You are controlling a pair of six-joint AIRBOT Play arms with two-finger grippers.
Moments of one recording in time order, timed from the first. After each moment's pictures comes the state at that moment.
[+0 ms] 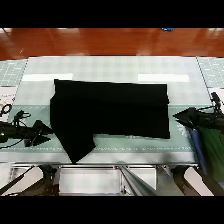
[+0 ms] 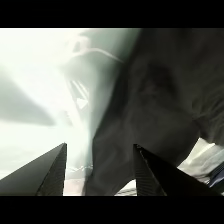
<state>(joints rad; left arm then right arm) 0.62 -1.14 0.50 1.01 -1.33 -1.33 -0.61 -0.97 0.56 -0.78 1.29 1.18</state>
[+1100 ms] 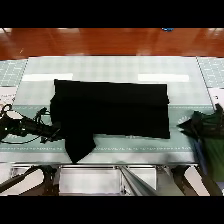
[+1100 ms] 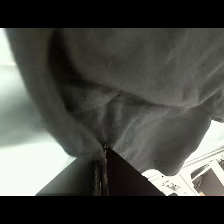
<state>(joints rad) 0.32 -1.22 0.47 0.95 -1.23 -1.33 -0.74 -0.89 0.48 -0.93 1.42 1.28</state>
